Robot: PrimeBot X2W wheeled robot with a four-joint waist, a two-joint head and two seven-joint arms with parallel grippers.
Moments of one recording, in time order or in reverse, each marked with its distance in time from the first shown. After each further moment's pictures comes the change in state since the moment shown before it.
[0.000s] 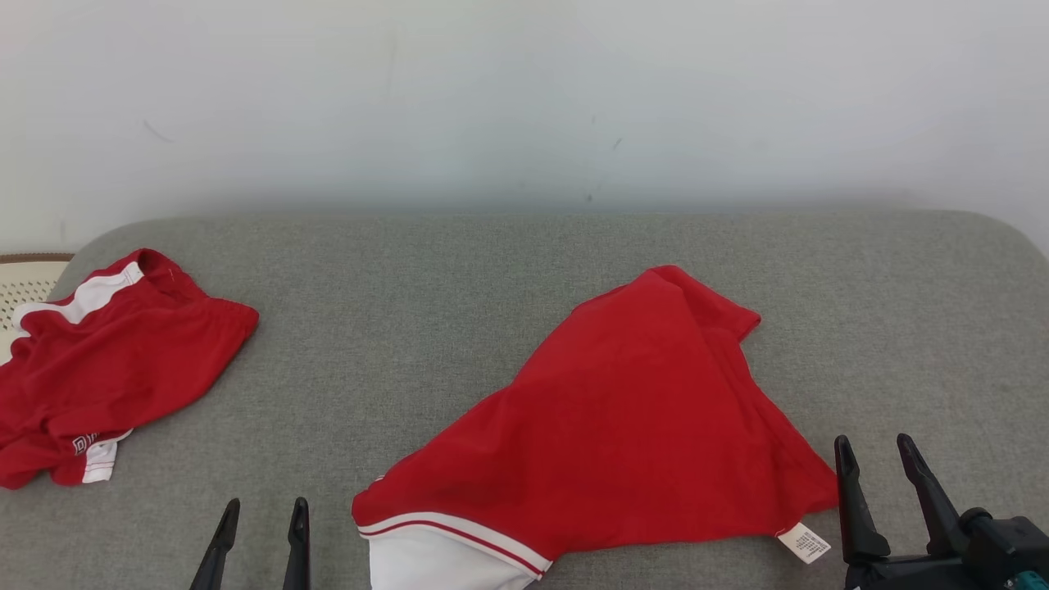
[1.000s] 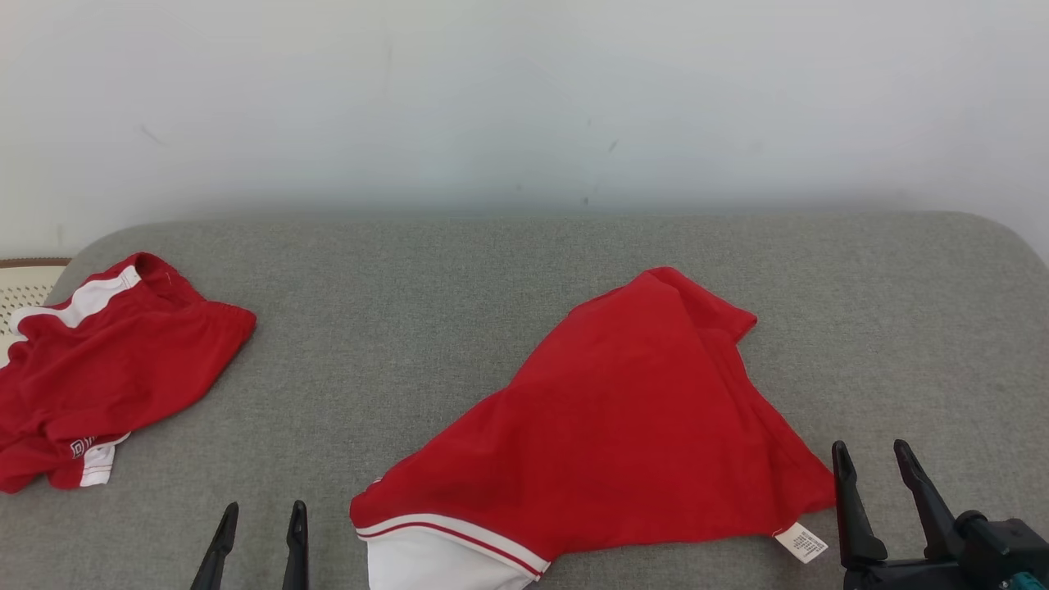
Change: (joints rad) left arm -0.001 -0.003 0.007 0.015 0.004 0.000 0.000; right arm -0.003 0.002 0.002 0.025 0.000 0.000 0.000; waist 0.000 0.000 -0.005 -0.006
